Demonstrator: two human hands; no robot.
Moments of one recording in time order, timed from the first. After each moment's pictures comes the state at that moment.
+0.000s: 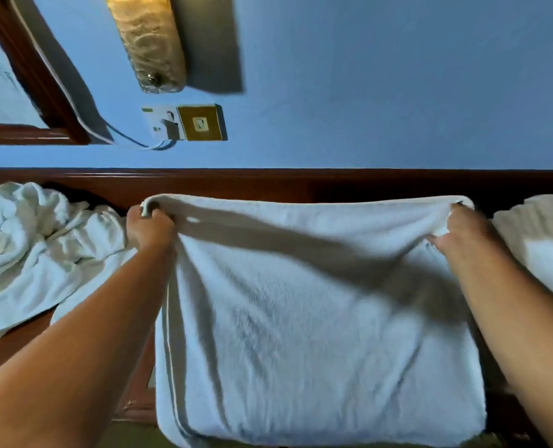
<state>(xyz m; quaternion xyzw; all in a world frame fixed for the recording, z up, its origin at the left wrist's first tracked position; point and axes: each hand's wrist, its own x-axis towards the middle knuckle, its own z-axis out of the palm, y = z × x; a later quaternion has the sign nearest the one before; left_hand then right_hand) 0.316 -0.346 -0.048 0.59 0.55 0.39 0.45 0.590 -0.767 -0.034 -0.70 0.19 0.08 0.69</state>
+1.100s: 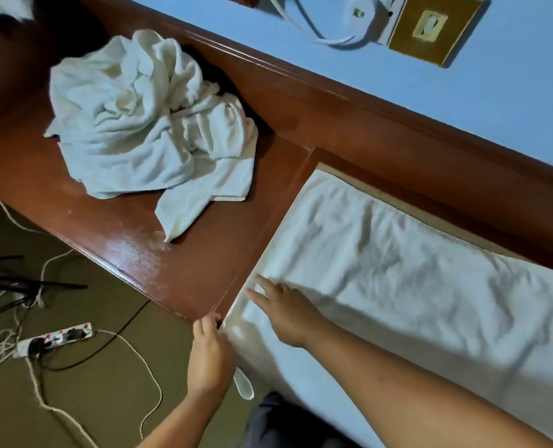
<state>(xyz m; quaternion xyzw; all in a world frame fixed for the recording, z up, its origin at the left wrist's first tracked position) 0.080 -0.450 -0.258 0.68 0.65 0.09 0.33 0.277 -0.456 -0.233 -0.63 -0.73 0.26 -0.03</state>
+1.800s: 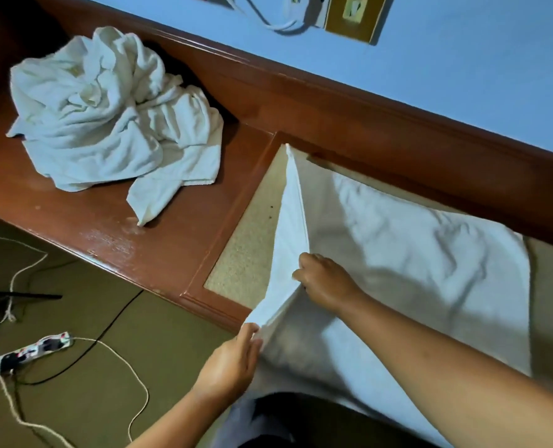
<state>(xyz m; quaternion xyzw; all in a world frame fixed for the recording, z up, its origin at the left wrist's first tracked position) 0.082 -0.533 -0.224 0.82 0.40 -0.02 0.41 0.348 -0.541 -0.199 -0.74 -0.63 0.23 0.02</state>
